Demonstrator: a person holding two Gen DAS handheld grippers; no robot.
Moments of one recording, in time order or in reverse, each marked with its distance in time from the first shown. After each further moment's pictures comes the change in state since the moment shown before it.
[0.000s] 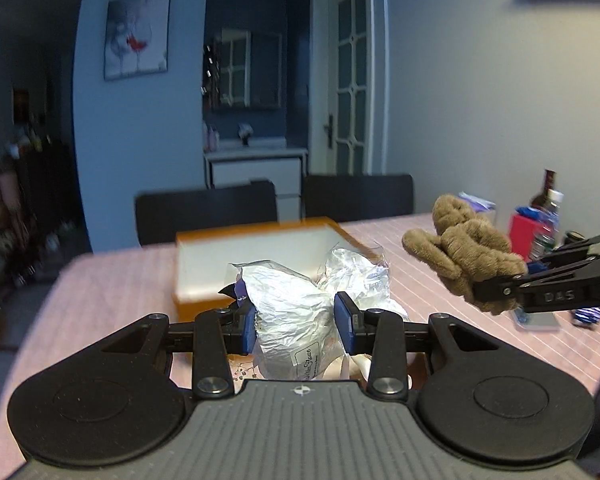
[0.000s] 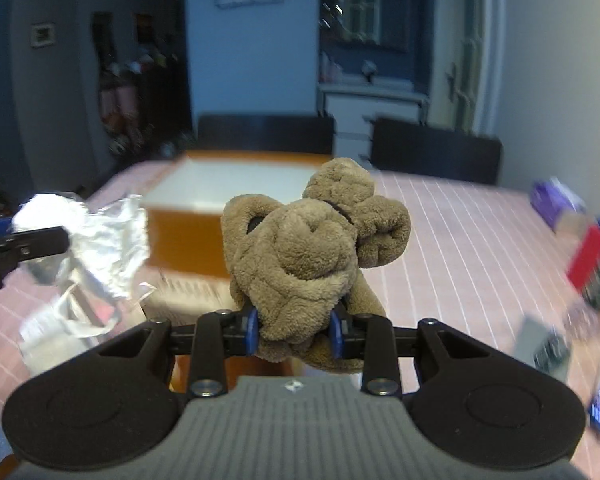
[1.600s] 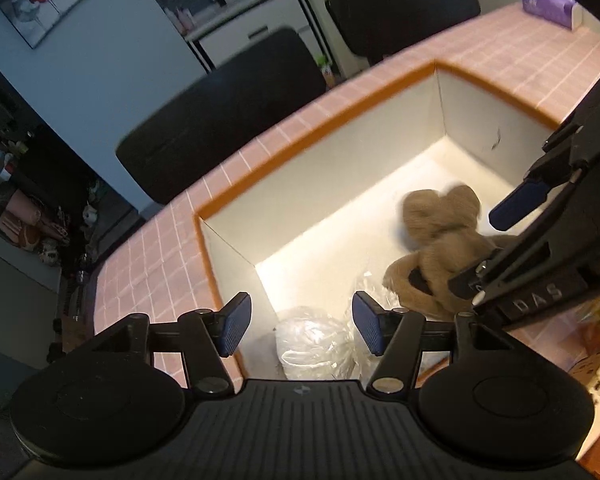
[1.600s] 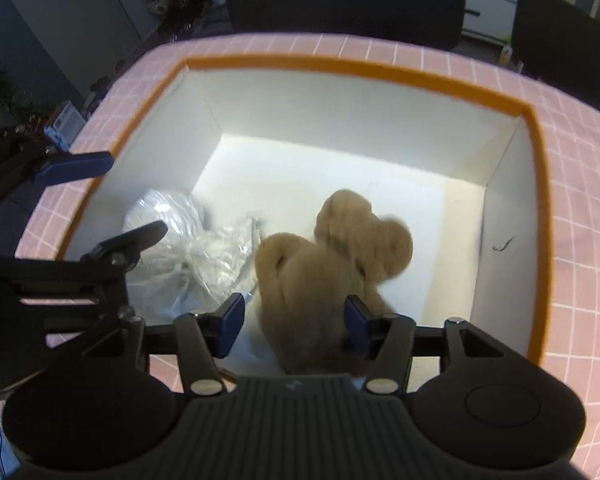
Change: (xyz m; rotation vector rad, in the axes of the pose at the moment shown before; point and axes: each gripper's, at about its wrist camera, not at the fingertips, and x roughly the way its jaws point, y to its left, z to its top) left arm 0.237 0.043 0.049 0.389 0.545 0.150; right arm 0.310 0.024 0.126 0.016 0.574 0.223
